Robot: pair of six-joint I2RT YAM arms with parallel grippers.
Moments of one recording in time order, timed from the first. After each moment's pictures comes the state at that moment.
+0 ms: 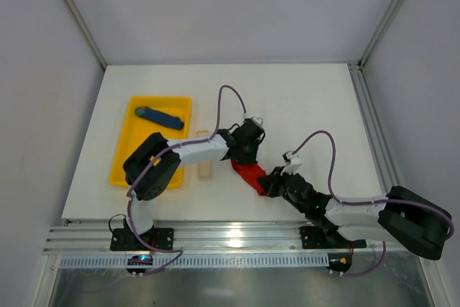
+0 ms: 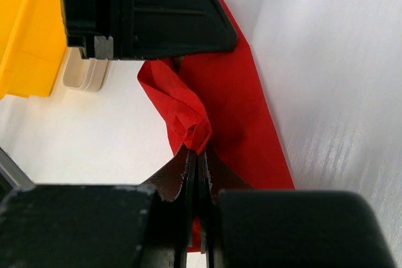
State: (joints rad) left arm -0.92 1.95 1.30 -0.33 -0.06 -0.60; right arm 0.96 1.11 0.05 0.68 0.31 0.74
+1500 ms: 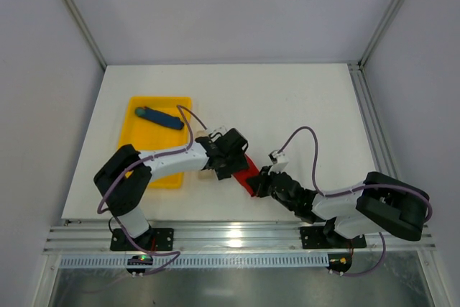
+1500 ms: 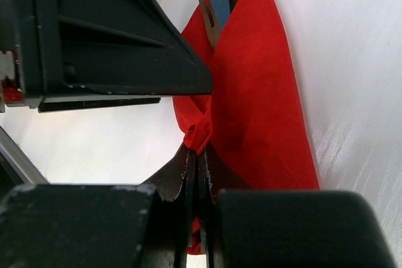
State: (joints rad) left arm -0.92 1.68 1.06 -0.48 -0.14 -1.23; right arm 1.03 1.32 0.15 0.78 0.32 0.75
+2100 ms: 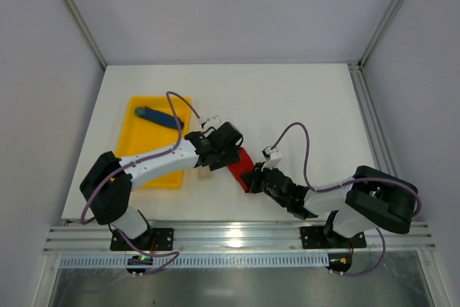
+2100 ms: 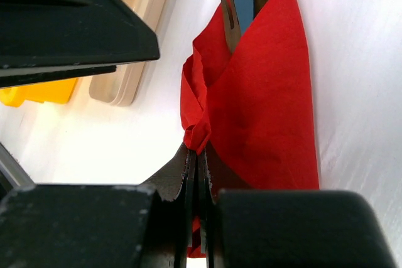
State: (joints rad) left arm -0.91 1.59 1.11 -0.60 -0.28 -1.15; right arm 1.05 1.40 0.23 0.79 0.34 0.73
